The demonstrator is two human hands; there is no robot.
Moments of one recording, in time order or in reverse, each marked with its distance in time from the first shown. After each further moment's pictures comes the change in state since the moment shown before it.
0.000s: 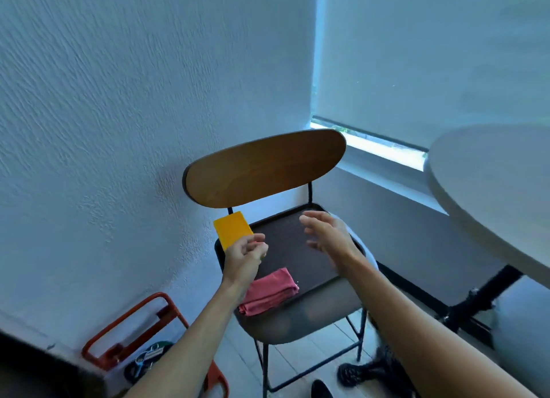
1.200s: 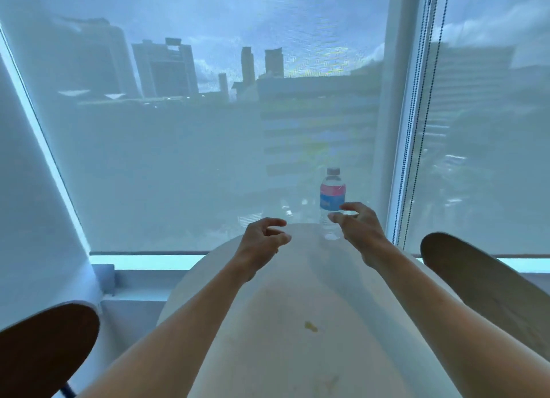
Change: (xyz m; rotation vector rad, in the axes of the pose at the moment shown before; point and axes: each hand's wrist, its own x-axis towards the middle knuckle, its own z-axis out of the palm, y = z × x) left_hand -0.008 0.261 0.496 0.137 -0.939 0.437; right_hand -0.047 -0.170 -0.475 -0.129 1.015 -0.183
